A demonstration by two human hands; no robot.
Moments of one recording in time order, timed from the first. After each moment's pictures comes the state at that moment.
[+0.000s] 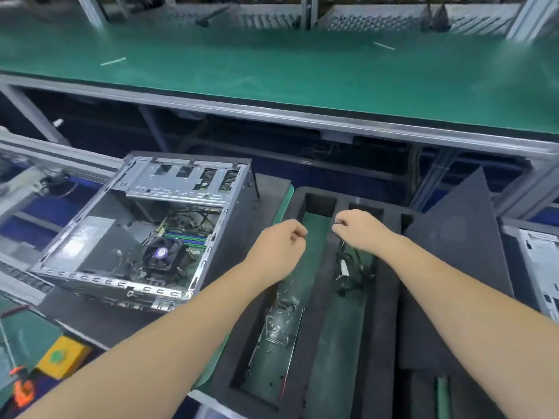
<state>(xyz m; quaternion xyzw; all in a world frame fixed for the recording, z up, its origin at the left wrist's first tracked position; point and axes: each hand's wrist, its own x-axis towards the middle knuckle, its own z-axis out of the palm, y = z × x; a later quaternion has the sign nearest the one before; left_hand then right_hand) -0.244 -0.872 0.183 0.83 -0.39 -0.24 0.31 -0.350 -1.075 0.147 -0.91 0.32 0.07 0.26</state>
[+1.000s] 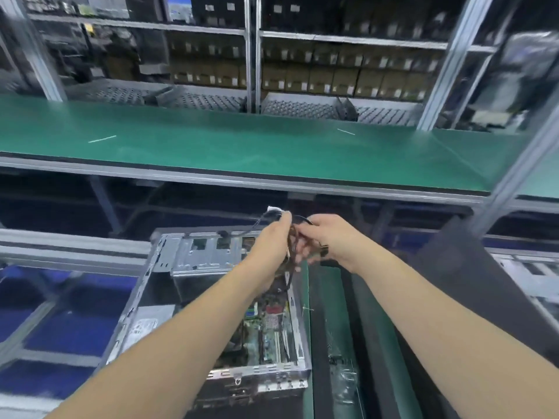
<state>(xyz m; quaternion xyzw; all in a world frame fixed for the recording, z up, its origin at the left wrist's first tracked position) -0.067 -0.803 0.278 0.58 -0.32 -0.45 0.59 -0.190 -0.893 0.305 -0.70 0.35 -0.17 0.60</state>
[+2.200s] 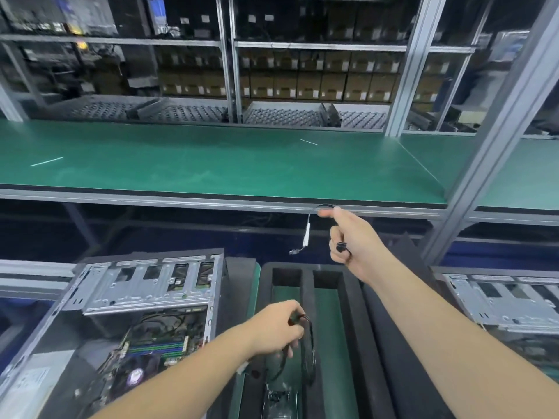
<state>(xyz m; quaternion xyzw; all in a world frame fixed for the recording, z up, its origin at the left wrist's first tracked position) -0.194 -0.889 0.195 0.68 -0.54 -0.45 0.22 -0.333 -1.052 0.301 -0.54 0.37 -0.34 0.68</state>
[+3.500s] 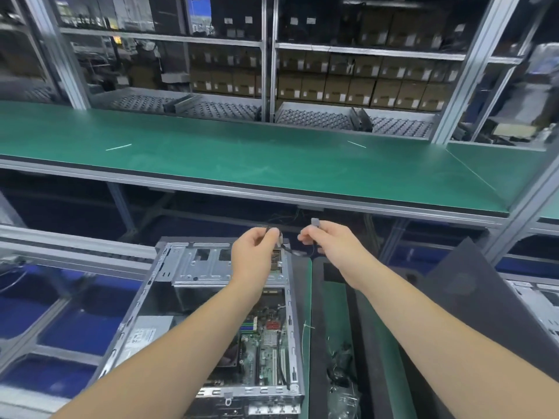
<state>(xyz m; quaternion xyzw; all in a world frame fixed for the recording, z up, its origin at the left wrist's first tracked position) -0.044 -0.808 0.266 0.67 -0.26 -0.23 0.66 -0.184 -0.909 0.307 -0.70 0.41 -0.24 0.53</state>
